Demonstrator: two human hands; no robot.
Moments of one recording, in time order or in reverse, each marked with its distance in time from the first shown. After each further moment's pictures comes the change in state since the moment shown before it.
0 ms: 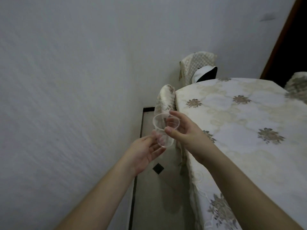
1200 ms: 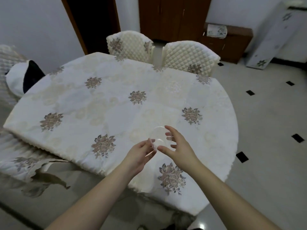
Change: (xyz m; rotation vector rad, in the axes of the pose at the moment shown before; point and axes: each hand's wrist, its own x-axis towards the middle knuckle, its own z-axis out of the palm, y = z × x) left_hand 0.188 -0.182 0.159 0.469 -0.819 -0.594; right_hand -0.097 0.140 -0.091 -0.353 1.207 0.446
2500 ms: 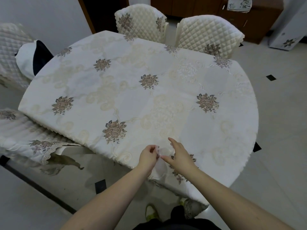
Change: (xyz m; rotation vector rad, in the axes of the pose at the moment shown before) left_hand 0.034 -0.090 -0.056 0.499 0.308 0.028; right_hand -0.005 0.084 0.073 -0.256 -0.148 0.198
